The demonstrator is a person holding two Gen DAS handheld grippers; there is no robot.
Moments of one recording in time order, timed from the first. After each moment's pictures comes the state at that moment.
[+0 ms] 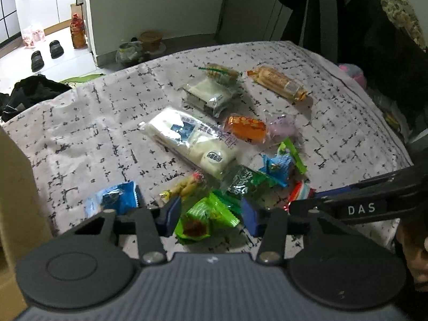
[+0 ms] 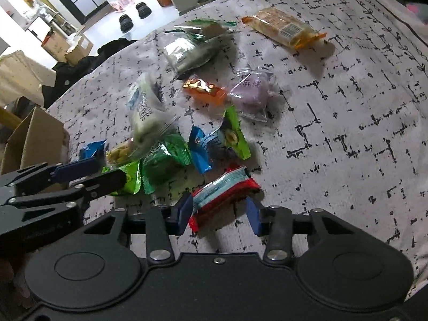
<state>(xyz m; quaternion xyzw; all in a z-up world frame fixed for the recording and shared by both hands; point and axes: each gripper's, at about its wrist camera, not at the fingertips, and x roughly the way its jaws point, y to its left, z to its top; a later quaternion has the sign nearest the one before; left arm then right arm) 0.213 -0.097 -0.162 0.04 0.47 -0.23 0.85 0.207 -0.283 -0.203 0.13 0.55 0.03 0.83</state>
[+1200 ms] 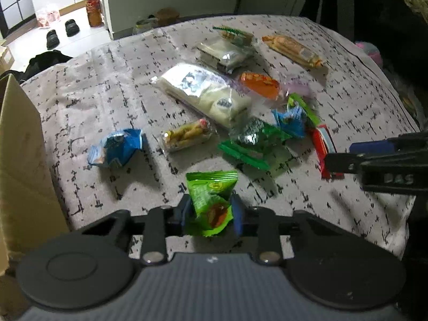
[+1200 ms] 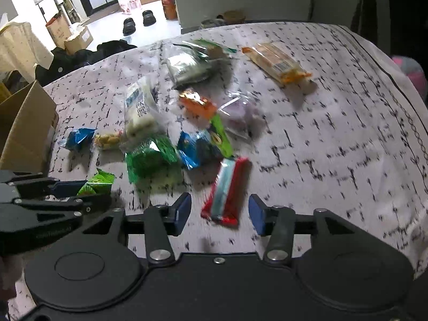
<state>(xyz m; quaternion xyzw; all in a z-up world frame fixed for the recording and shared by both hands) 0.183 -0.097 -0.182 0.04 0.50 -0.18 0.84 0.187 -0.271 -0.186 0.01 0.50 0.02 0.87</state>
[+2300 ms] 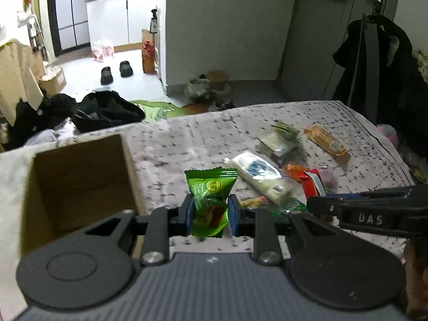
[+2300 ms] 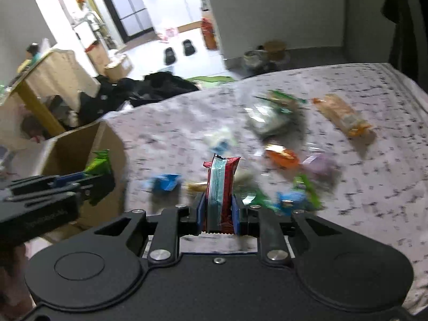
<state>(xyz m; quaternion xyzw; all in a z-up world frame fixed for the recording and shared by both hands) 0.161 -0.023 -0.081 -0.01 0.40 -0.09 0.91 0.192 -0.203 -0.125 0.07 0.44 0.11 0.89</state>
